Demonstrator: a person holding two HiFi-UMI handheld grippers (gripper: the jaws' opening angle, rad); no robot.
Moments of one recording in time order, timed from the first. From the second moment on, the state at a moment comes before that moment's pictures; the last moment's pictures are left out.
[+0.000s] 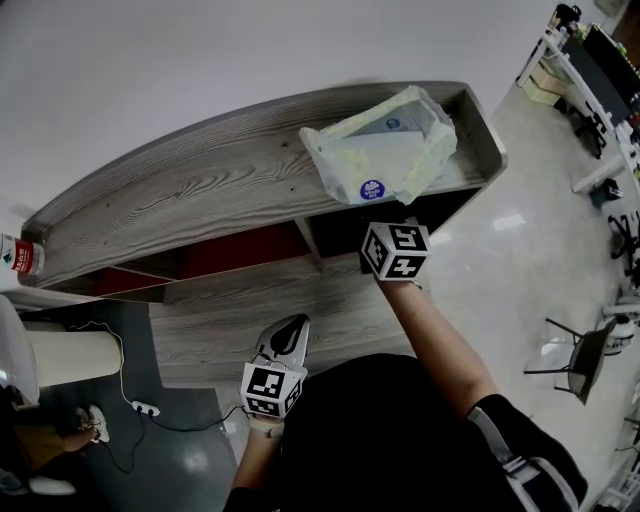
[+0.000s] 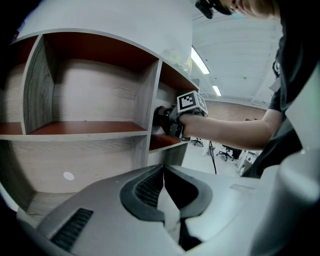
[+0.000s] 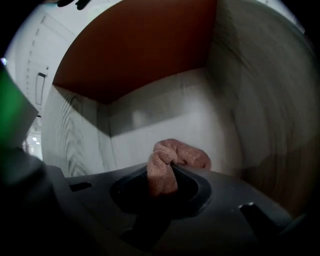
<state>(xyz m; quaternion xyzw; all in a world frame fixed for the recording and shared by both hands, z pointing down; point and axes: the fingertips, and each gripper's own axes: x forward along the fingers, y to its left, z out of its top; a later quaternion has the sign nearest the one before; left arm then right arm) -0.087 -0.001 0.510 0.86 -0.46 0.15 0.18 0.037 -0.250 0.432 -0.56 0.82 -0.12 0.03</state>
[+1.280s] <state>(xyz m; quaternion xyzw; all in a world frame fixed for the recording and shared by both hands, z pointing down) -0.087 0.000 0.510 0.86 -0.46 0.15 0.18 0.074 -0.259 0.501 -0.56 0.80 -0.17 -0.14</state>
